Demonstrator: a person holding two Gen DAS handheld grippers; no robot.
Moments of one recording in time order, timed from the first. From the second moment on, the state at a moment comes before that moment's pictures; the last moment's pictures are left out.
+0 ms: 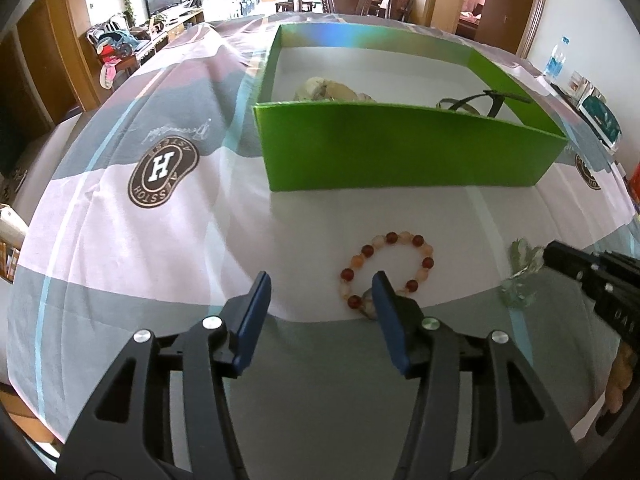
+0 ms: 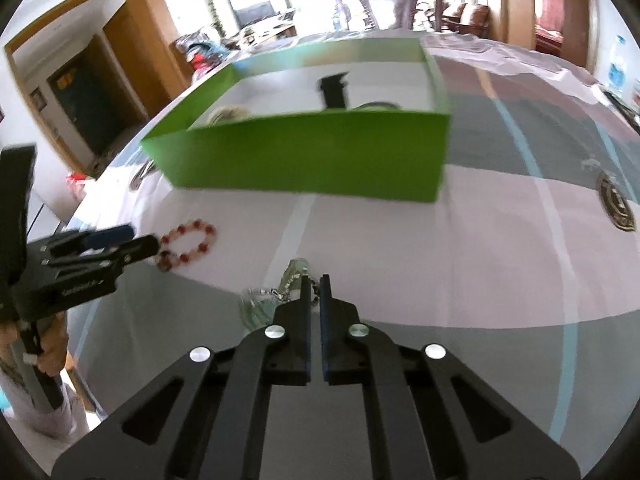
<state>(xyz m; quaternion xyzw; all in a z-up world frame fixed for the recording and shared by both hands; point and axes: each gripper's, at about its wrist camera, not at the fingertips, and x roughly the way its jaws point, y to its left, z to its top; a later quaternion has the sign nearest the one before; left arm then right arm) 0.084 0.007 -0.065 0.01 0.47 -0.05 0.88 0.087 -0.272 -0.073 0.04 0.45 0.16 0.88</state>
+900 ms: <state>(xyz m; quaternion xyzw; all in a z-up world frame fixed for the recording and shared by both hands) 0.072 0.015 -0.055 0.01 0.46 -0.04 0.88 0.088 -0.274 -0.083 0.03 0.45 0.13 0.88</state>
